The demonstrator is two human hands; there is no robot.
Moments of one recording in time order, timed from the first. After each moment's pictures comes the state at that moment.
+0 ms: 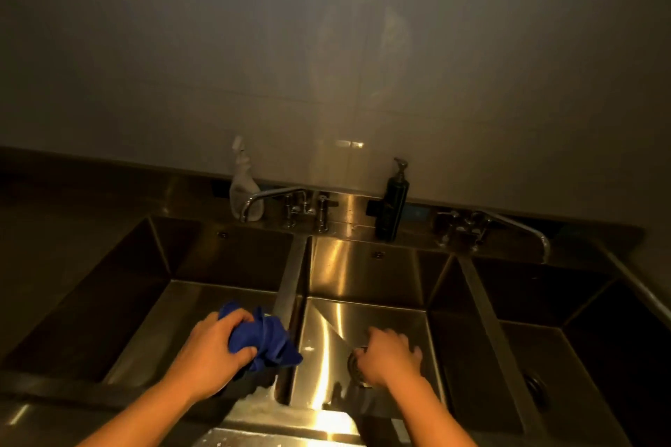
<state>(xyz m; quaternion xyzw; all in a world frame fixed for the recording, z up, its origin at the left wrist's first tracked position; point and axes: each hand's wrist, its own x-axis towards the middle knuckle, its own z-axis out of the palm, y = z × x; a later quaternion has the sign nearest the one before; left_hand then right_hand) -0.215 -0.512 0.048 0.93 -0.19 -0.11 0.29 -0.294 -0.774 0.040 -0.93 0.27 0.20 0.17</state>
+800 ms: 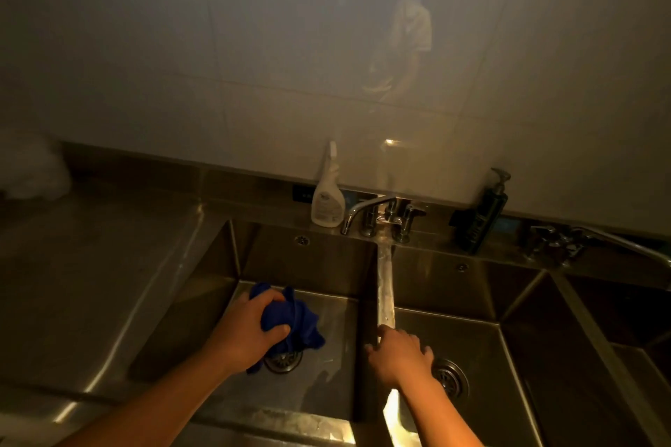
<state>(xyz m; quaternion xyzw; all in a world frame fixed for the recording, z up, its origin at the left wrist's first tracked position) -0.099 -0.363 0.062 0.91 -0.19 -0.12 0.34 -0.182 -0.594 0.042 -0.92 0.28 0.20 0.19</state>
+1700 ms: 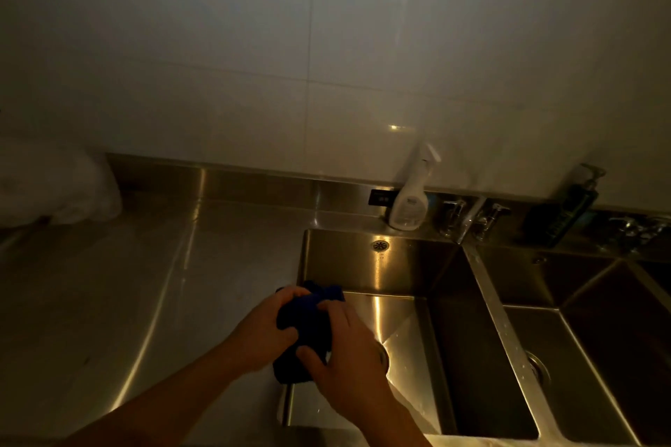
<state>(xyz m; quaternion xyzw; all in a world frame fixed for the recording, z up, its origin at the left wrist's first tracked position) 0.054 -0.147 0.059 0.79 -0.25 -0.26 0.49 -0.045 -0.280 0.045 -0.93 0.11 -0.06 0.34</state>
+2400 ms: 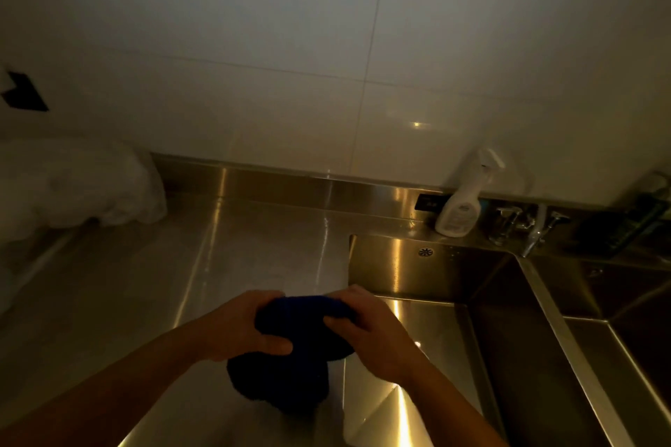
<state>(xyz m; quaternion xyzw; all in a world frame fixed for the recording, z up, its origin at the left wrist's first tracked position) 0.142 -0.031 0.083 0.77 -0.29 -0.36 0.44 0.037 -0.239 0.079 -0.87 0.02 0.03 0.49</state>
